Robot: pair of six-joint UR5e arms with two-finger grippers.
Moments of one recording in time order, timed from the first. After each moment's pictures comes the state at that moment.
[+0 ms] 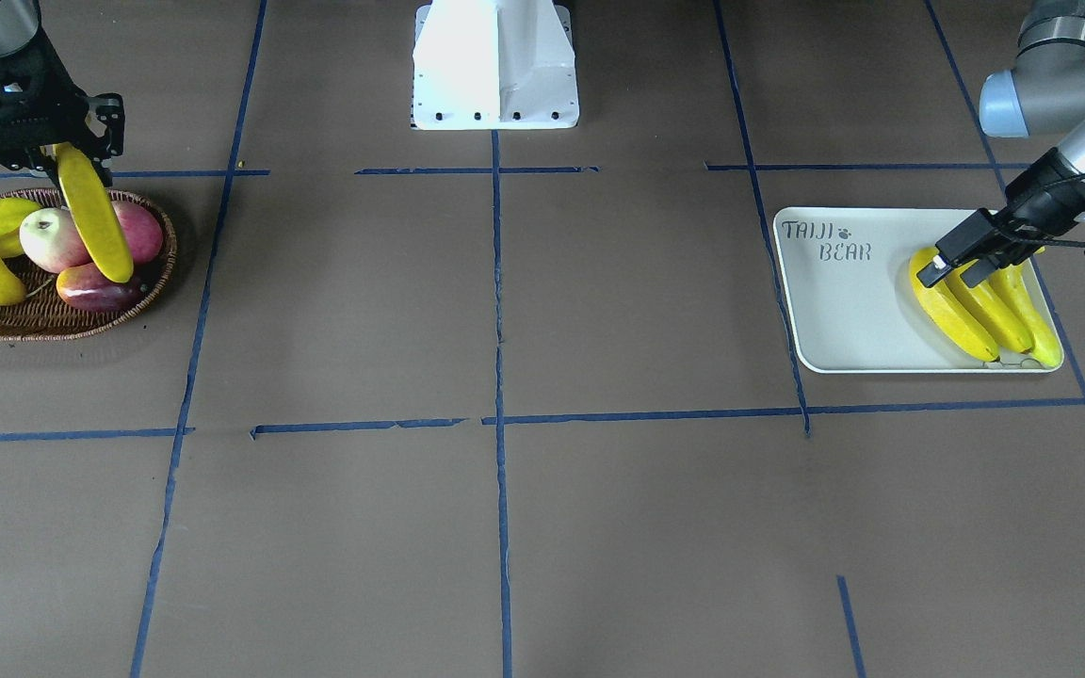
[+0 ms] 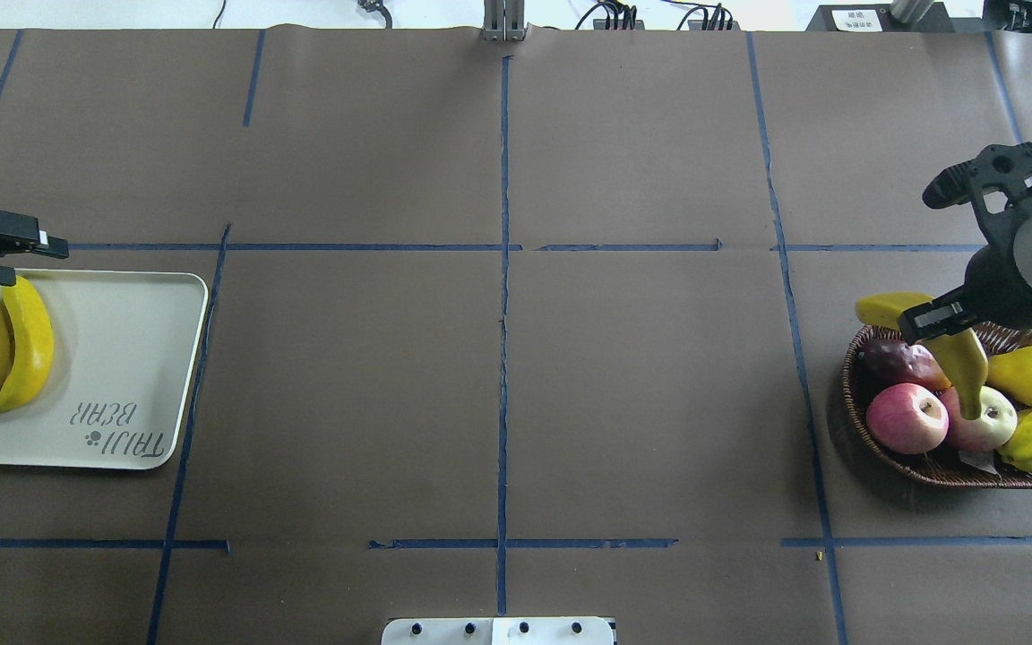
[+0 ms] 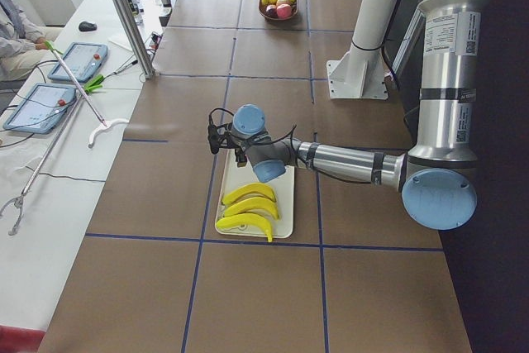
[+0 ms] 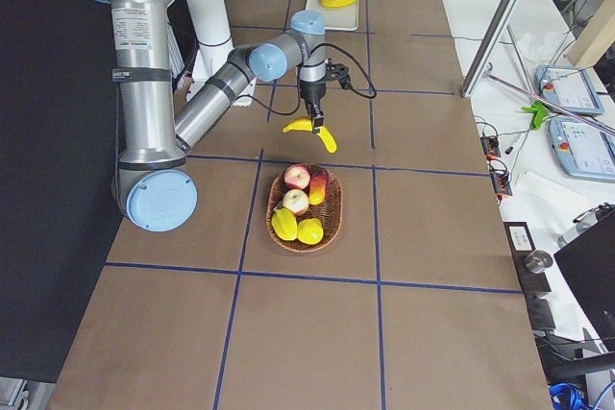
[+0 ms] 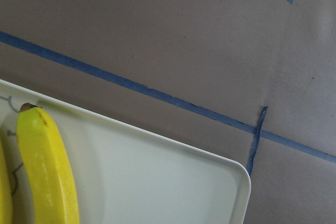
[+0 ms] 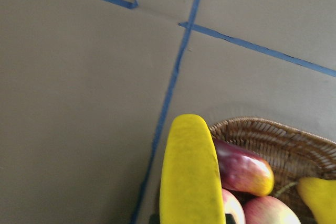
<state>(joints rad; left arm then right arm) -1.09 -1.55 -1.66 -2.55 -2.34 -1.27 0.86 -1.50 2.31 -1.78 2.02 0.61</state>
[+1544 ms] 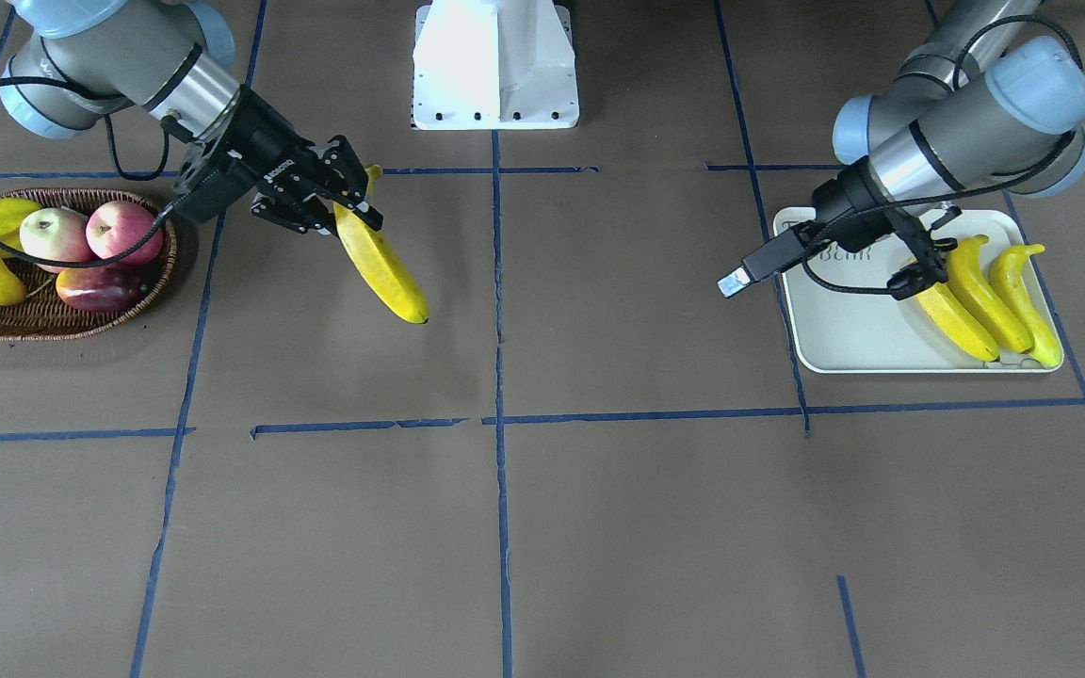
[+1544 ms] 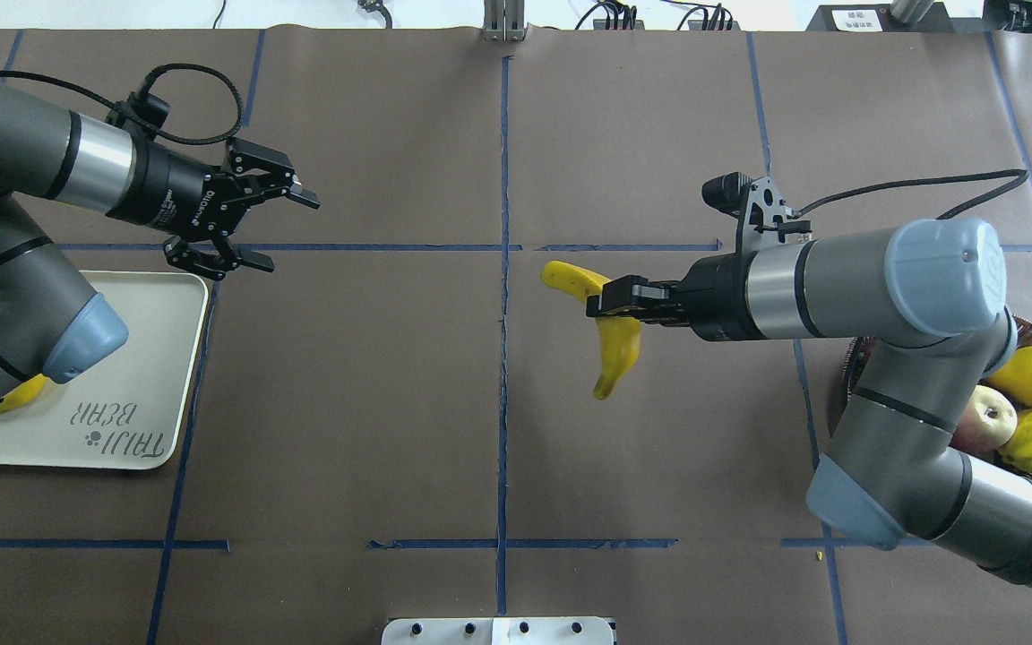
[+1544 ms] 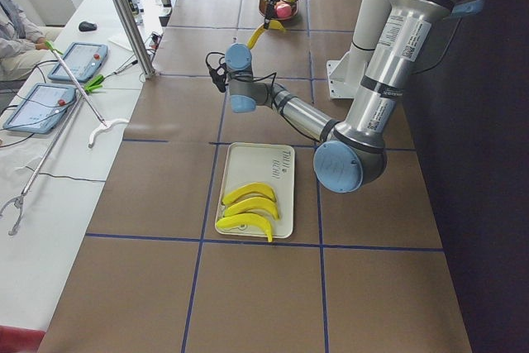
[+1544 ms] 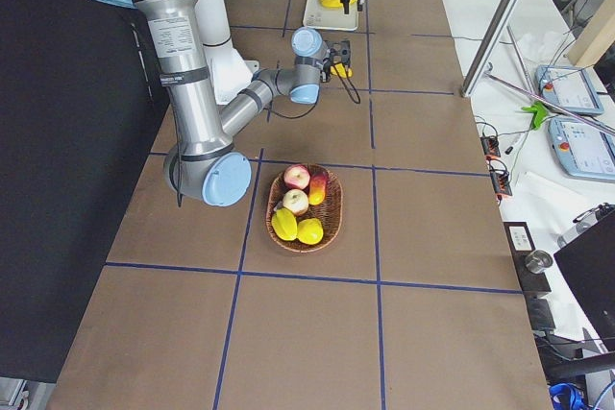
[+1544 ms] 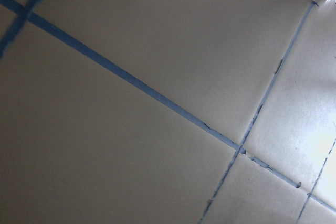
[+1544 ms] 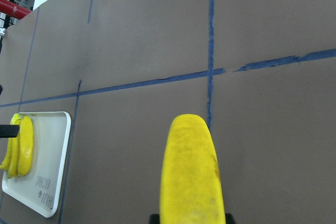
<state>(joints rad) -0.87 -1.97 -1.63 -2.54 -2.32 -2.02 0.58 -1.25 1.88 -0.73 1.90 1.44</state>
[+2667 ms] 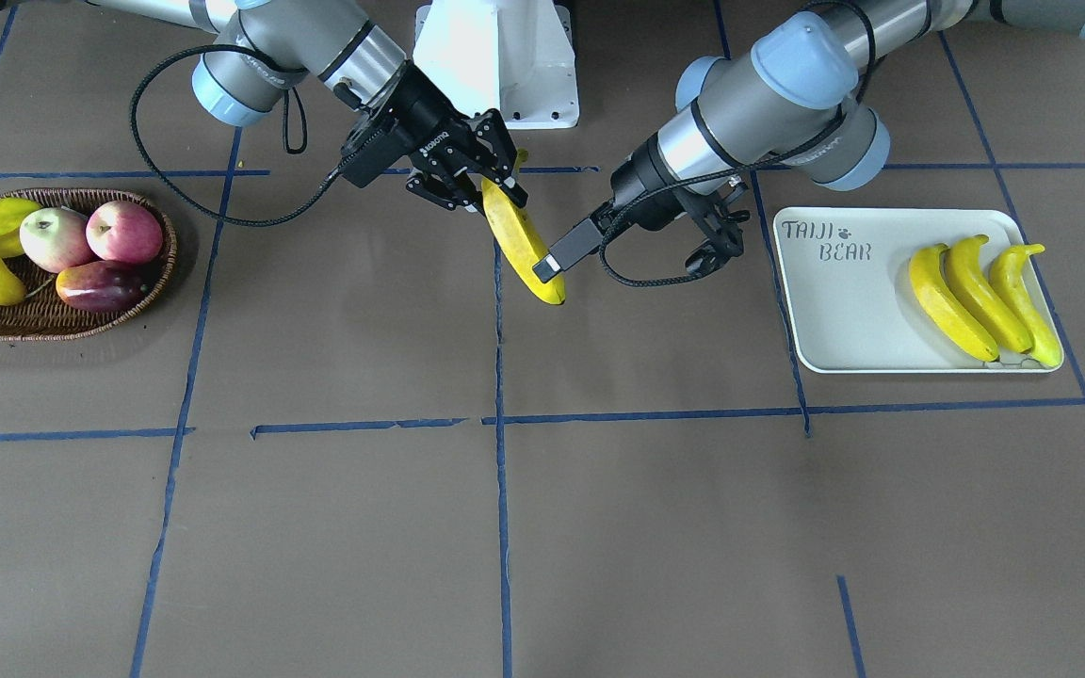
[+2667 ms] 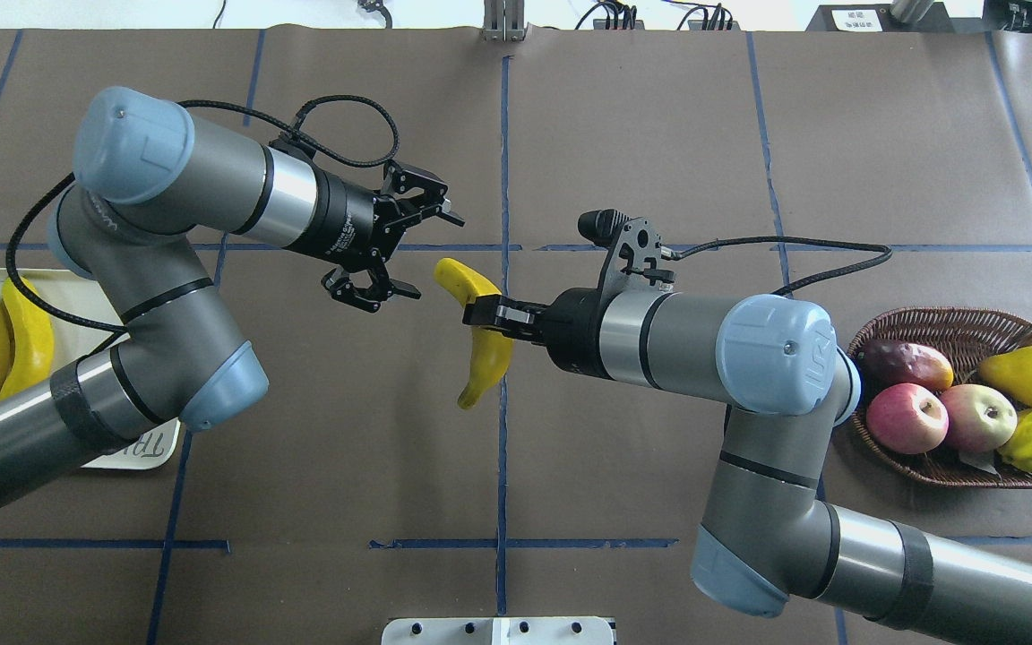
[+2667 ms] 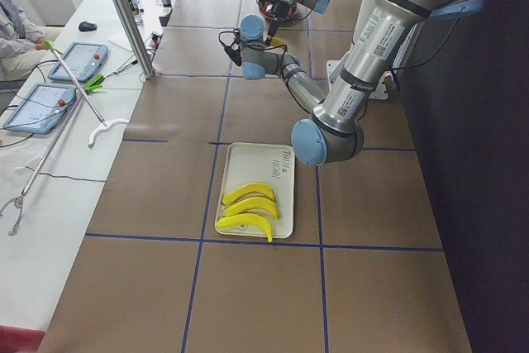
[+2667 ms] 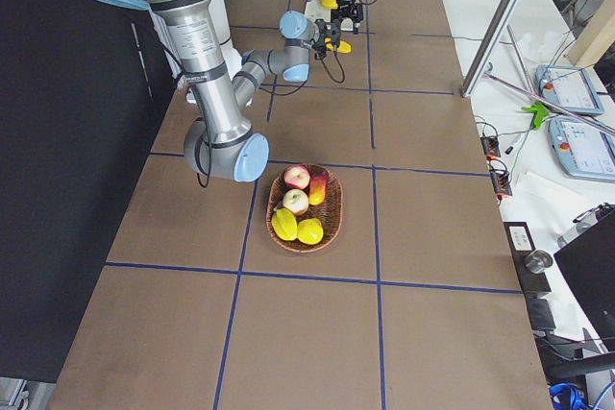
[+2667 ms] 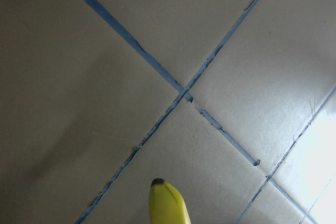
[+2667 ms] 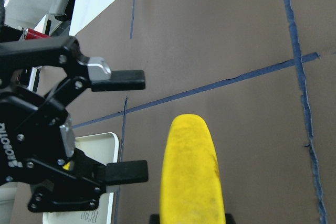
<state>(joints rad) -0.69 -2.15 -1.63 -2.39 -2.11 -2.24 0.43 -1.08 1.80 -0.73 1.63 1.54</state>
